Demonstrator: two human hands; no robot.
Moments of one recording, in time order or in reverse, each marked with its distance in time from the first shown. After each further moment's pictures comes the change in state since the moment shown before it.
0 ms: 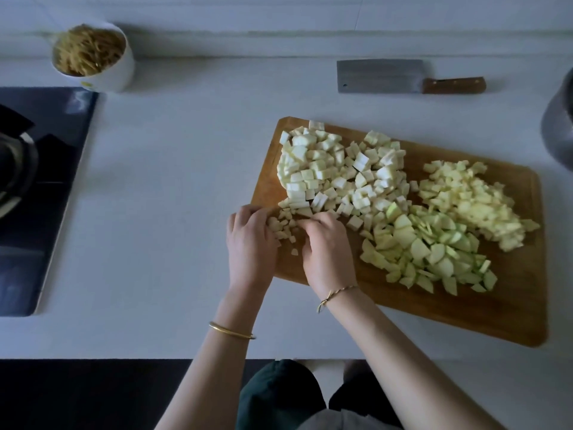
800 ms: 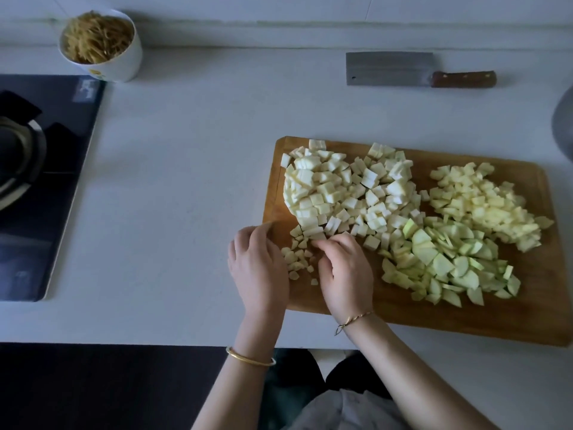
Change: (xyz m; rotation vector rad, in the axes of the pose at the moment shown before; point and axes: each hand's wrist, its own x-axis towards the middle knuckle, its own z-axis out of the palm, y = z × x) left_hand -0.046 0.006 0.001 -0.047 0.138 -0.229; right_hand -0.038 0.023 0.008 0.042 0.197 -0.120
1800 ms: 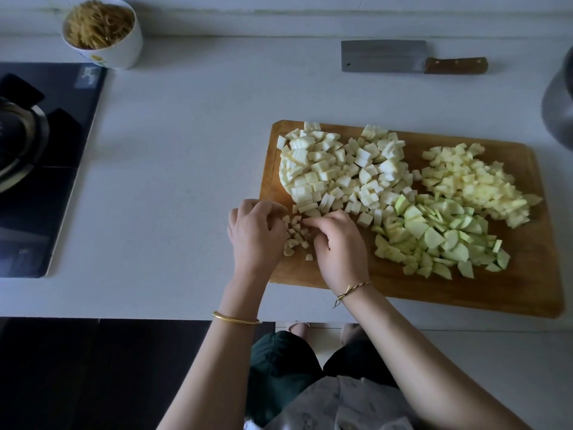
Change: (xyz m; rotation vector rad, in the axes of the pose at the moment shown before) left_hand 0.012 0.003 -0.011 -0.001 -0.242 0.072; right_hand -0.003 0.002 -0.007 0.045 -0.076 0.039
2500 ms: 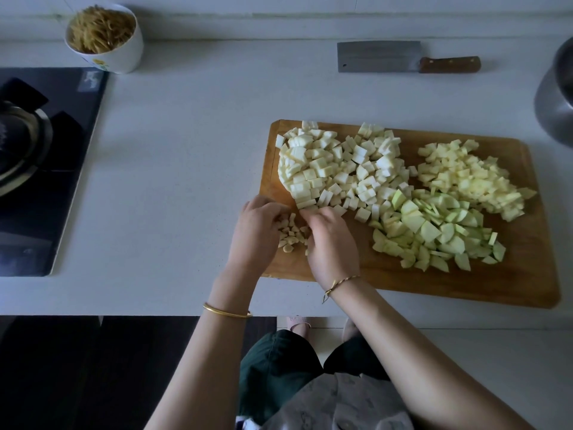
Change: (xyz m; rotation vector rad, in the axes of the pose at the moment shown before) left_hand 0.006 -0.008 -0.009 0.022 -0.172 0.253; right_hand -0.002 -0.020 -0.001 -0.075 -0.098 -0.002
